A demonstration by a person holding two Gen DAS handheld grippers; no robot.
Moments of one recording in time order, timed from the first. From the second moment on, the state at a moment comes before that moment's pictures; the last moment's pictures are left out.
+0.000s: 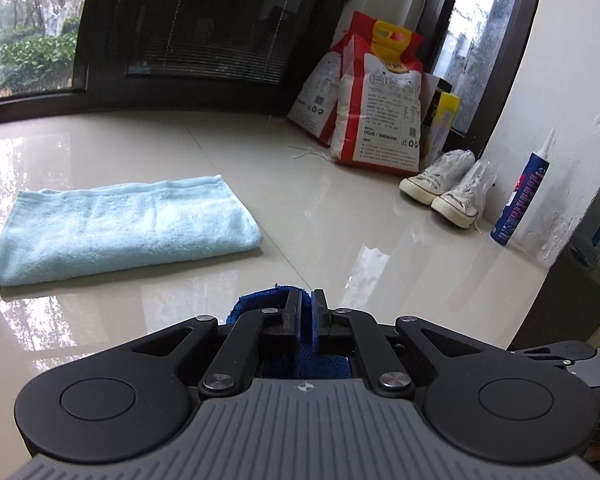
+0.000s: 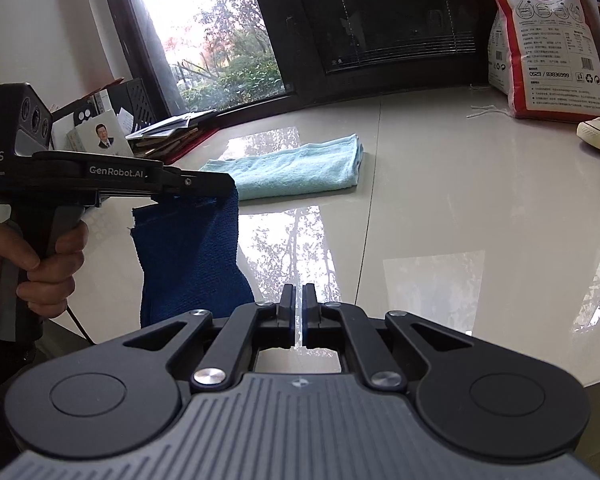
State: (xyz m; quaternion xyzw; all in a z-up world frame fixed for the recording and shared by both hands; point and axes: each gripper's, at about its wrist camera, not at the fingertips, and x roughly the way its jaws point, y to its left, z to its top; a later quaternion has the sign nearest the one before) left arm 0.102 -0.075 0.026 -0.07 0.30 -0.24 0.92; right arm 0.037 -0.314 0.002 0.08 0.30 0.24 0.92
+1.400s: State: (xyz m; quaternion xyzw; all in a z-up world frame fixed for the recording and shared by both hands) left arm 0.023 0.009 0.010 -0.04 0.31 -0.17 0.93; right arm 0.089 -0.194 0.022 0.00 0.31 0.34 0.89
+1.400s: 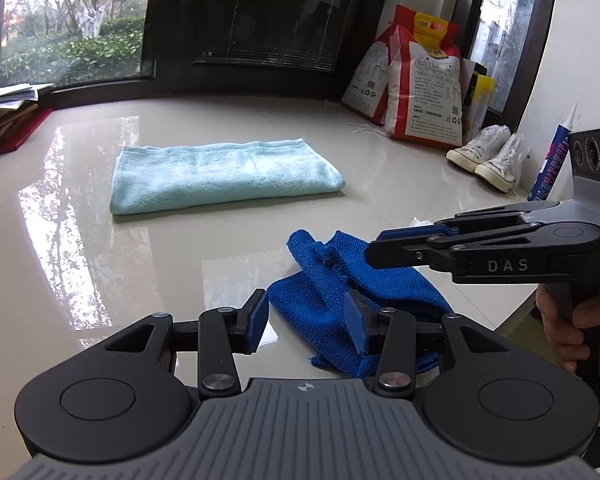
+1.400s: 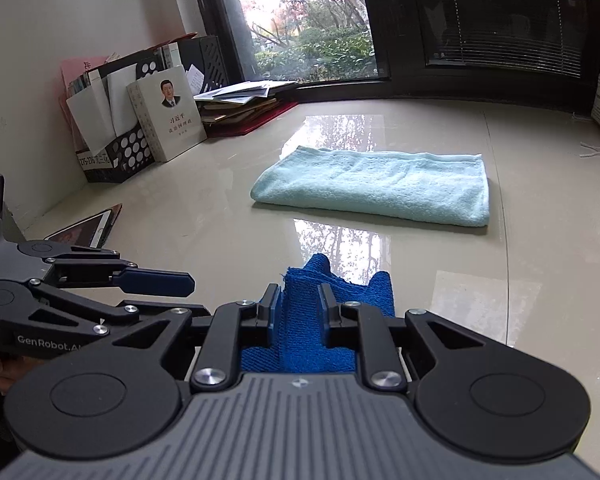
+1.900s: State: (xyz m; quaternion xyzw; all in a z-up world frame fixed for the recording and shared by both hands) left arm 0.025 0.012 0.007 -0.05 0.31 -0.18 0.93; right arm 0.109 -0.178 0.013 0.00 0.32 0.33 0.89
